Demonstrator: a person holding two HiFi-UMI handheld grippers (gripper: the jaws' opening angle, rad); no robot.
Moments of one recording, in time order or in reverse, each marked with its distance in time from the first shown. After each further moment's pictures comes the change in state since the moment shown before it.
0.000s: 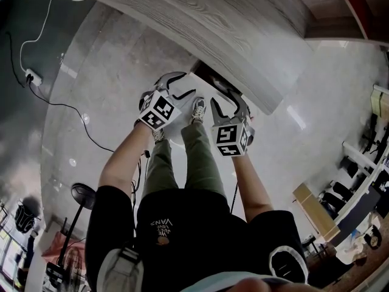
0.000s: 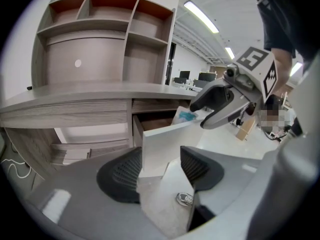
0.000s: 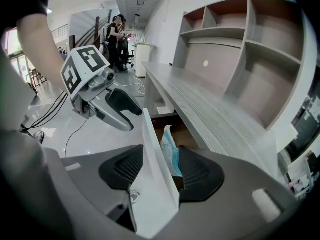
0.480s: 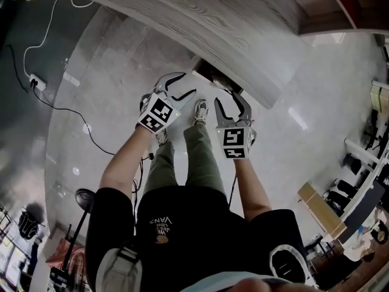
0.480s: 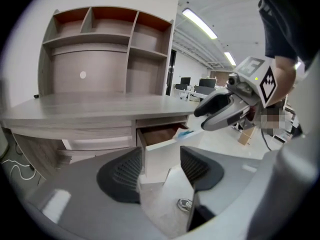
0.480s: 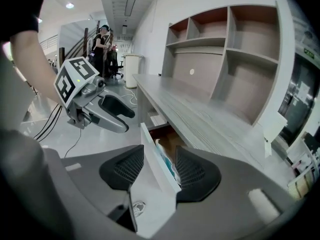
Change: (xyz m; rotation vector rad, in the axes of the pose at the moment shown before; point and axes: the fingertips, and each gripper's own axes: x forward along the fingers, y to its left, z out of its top) left arm -0.036 -0.001 0.026 0.014 -0.081 0.031; right arm -0.033 -0.001 0.018 0.126 -0.097 -0.067
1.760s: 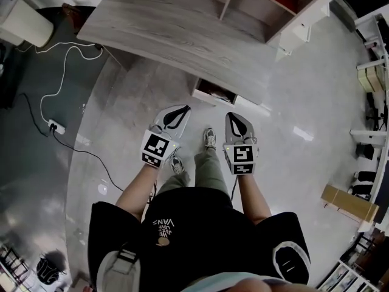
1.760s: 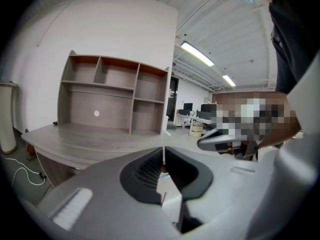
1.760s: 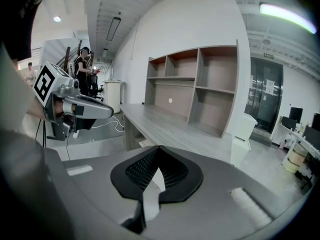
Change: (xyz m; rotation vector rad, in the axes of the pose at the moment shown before) left arm -0.156 -0.044 0.112 -0.014 -0.306 0.078; right arm -0.130 0.025 0.075 0.178 -0.246 -0.220
